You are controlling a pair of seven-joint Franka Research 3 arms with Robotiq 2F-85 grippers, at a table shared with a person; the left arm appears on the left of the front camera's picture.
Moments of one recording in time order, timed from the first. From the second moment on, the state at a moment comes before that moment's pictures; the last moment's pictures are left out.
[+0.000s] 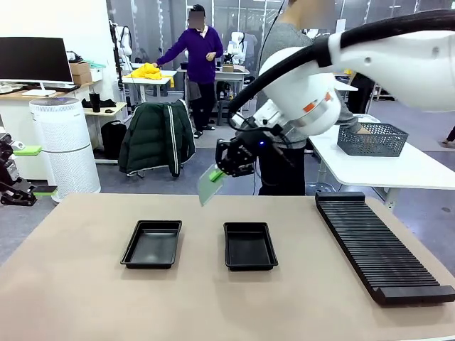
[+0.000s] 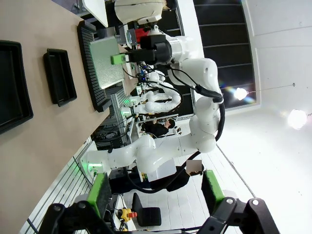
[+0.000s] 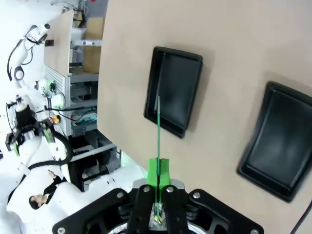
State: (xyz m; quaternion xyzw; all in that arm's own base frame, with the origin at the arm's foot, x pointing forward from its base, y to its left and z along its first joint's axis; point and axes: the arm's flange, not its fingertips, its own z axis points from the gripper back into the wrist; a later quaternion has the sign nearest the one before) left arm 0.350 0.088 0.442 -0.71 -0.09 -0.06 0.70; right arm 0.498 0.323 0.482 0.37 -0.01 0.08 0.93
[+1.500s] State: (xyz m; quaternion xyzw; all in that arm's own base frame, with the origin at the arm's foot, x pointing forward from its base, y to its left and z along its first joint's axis) left arm 0.350 0.088 0.442 -0.71 -0.09 -0.06 0.70; right arm 0.493 0.426 0.447 0.40 -0.03 0.07 0.91
